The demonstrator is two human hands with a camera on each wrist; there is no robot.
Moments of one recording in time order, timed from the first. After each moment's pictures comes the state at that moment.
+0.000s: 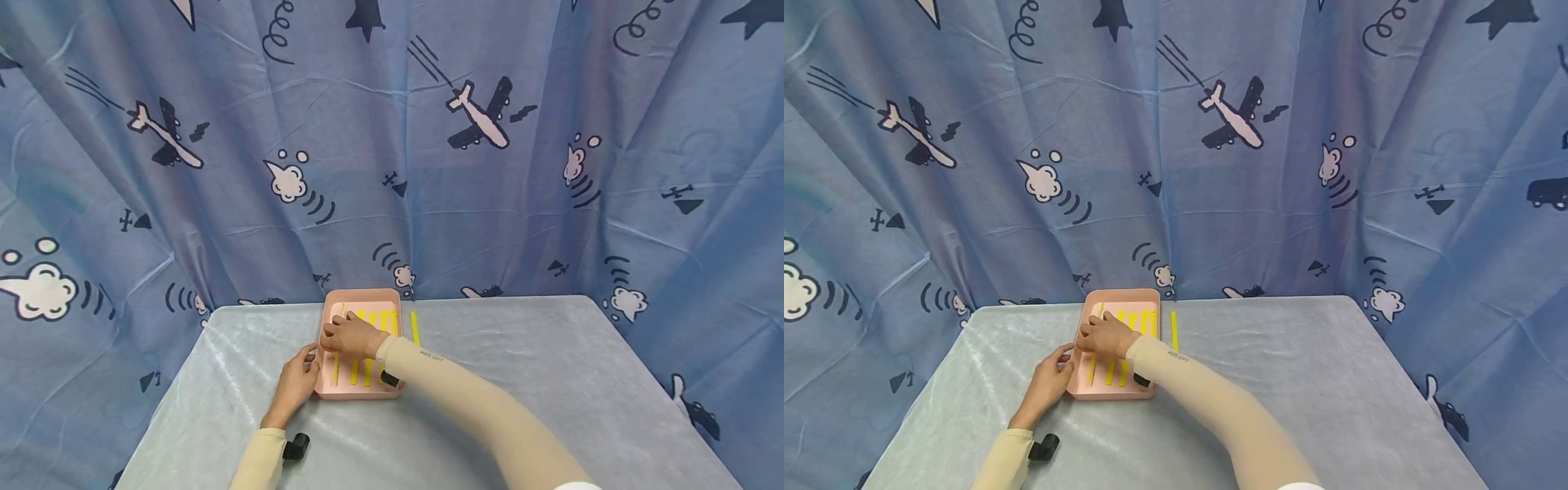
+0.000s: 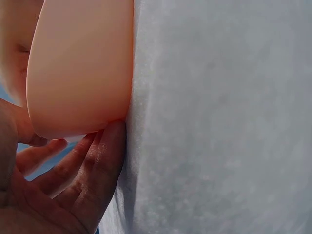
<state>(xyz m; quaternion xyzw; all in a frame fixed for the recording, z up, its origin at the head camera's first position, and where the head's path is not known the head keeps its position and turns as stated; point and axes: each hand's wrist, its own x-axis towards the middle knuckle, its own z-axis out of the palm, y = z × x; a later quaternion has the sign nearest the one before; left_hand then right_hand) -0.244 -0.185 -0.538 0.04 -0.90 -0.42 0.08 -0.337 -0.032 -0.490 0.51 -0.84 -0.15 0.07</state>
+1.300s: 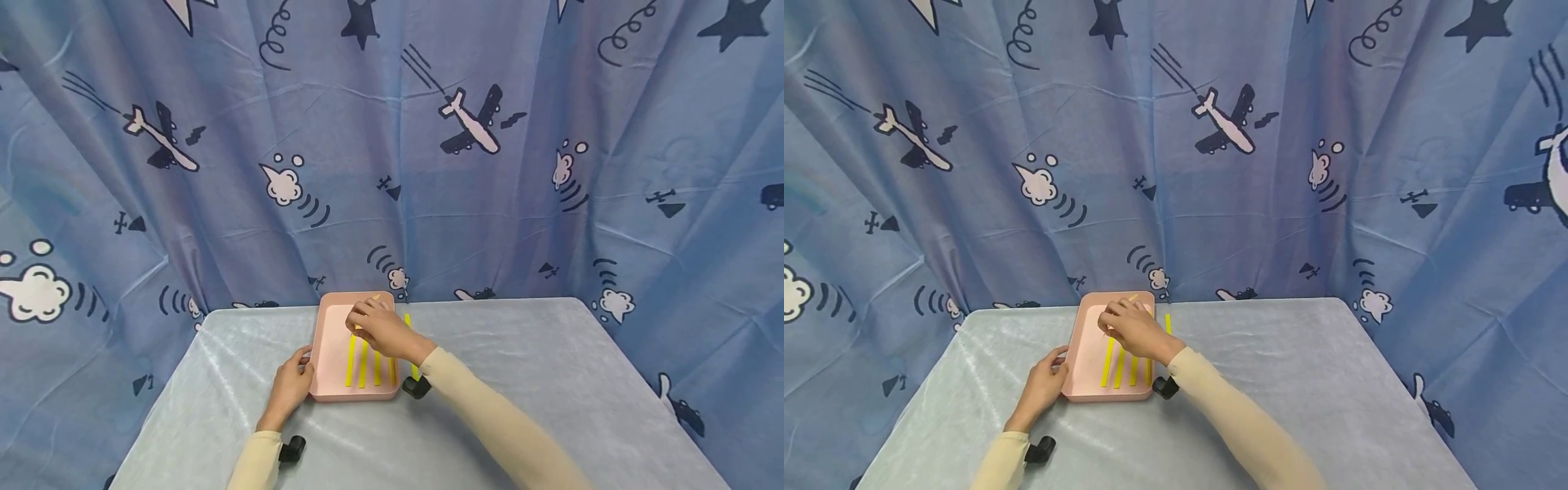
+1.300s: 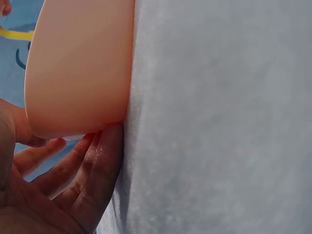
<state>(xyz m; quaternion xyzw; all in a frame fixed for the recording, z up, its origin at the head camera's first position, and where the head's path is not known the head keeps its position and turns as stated) -0.243 -0.183 -0.541 0.05 -0.90 -0.43 0.08 -0.312 0.044 -0.448 0.46 -0.87 0.14 0.13</state>
